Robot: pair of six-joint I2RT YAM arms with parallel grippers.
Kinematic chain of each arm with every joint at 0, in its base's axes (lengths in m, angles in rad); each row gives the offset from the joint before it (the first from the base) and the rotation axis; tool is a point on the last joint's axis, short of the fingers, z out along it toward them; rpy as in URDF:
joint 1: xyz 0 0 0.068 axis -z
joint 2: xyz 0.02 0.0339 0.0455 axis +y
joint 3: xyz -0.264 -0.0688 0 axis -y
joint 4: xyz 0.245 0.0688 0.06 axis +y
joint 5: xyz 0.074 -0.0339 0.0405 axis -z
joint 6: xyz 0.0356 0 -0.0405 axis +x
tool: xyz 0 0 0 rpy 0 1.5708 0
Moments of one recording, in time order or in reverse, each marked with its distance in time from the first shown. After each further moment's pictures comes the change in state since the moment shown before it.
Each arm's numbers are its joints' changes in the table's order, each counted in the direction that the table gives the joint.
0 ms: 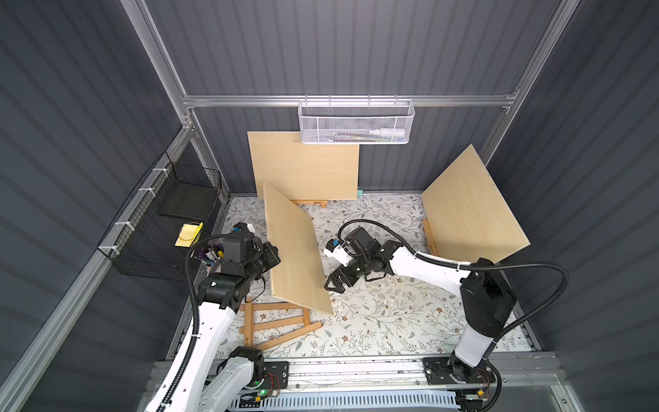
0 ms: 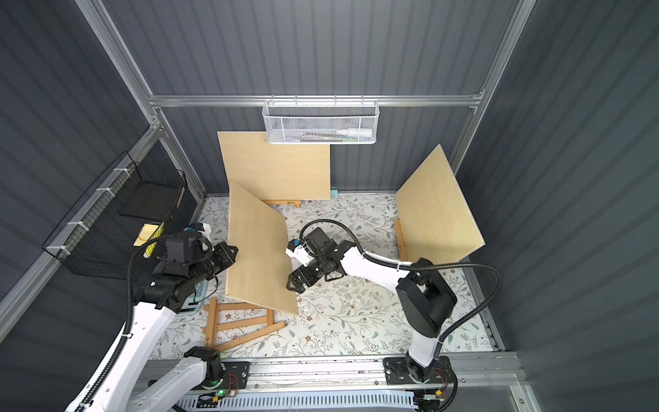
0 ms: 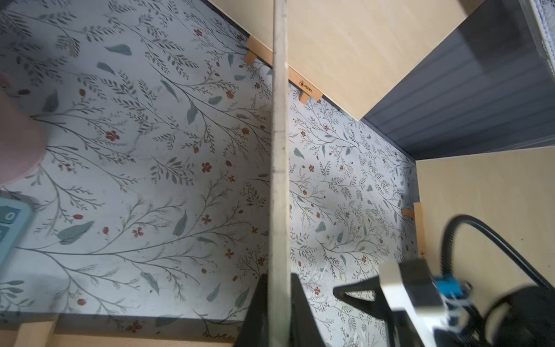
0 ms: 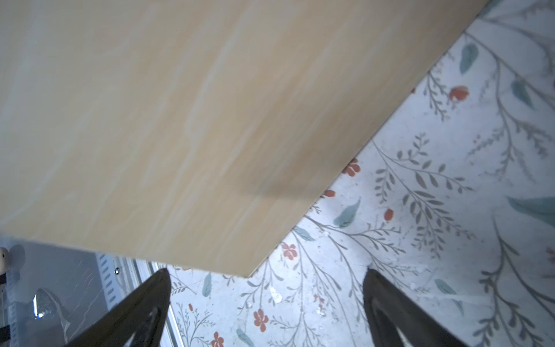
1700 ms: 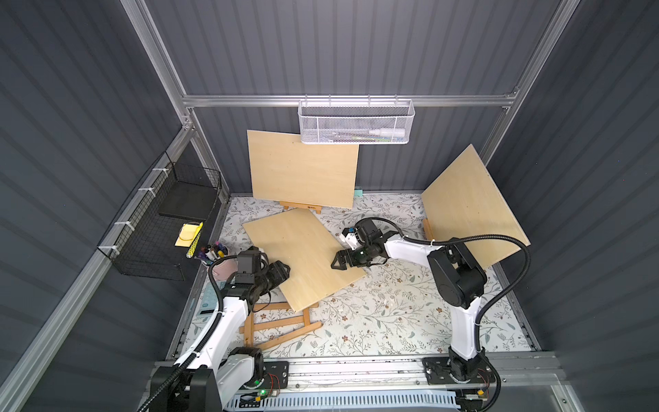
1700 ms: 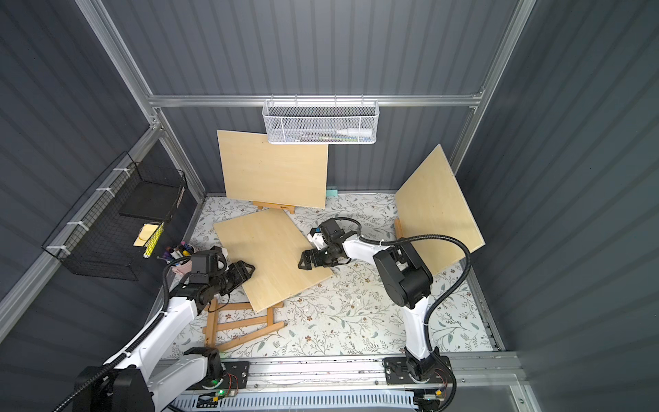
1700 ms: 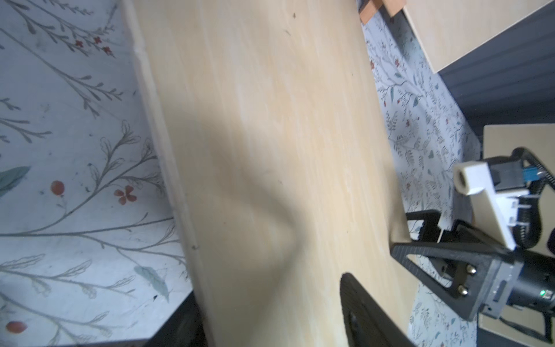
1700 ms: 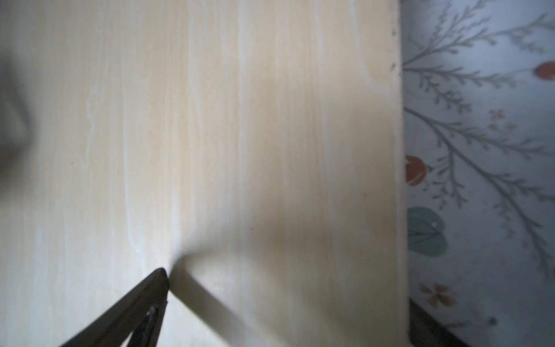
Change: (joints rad) left arm -0.087 0.124 -0.409 -0.375 0.217 -0.010; right arm 0.239 0.323 0.090 -0.131 -0.089 0.263
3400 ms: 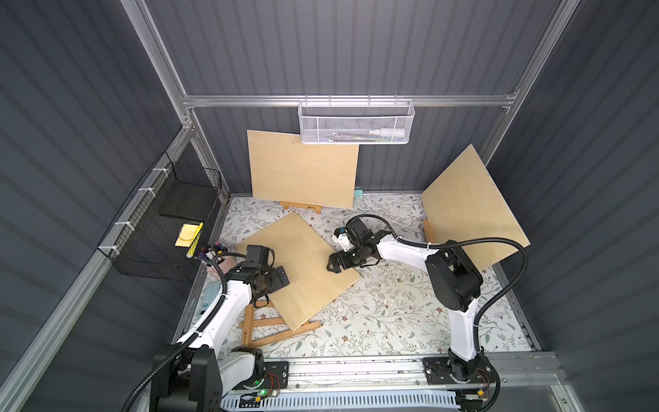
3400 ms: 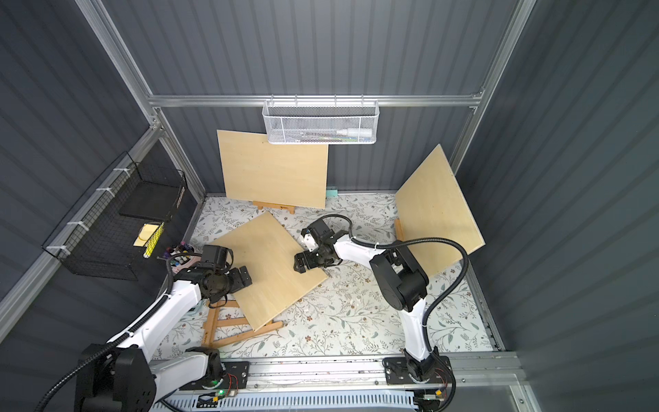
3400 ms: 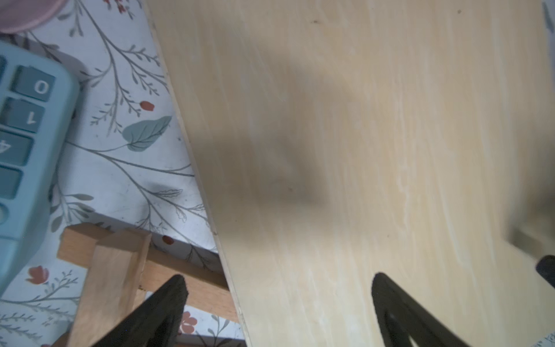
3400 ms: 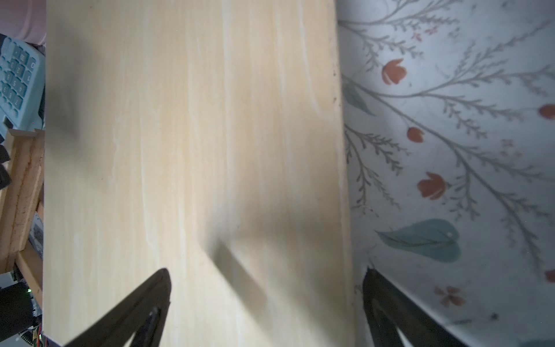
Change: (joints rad) left arm 0.038 0.164 0.155 0.388 -0.269 0.119; right arm -0.076 -0.002 0.074 0.085 0.166 -0.045
